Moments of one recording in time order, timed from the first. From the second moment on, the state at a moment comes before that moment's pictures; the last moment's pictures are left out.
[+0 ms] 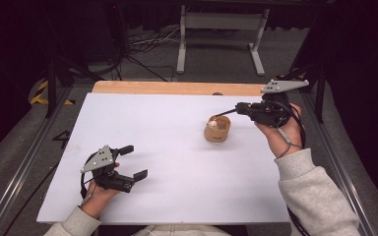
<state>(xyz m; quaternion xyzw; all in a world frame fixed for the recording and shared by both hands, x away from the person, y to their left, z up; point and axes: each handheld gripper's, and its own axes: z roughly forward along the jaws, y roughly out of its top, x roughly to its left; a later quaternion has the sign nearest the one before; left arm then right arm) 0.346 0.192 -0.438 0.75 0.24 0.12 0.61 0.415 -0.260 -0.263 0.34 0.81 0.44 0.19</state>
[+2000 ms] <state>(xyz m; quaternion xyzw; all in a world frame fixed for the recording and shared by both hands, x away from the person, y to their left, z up) 0.346 0.195 -0.439 0.75 0.24 0.12 0.61 0.477 -0.255 -0.288 0.39 0.85 0.33 0.13</state>
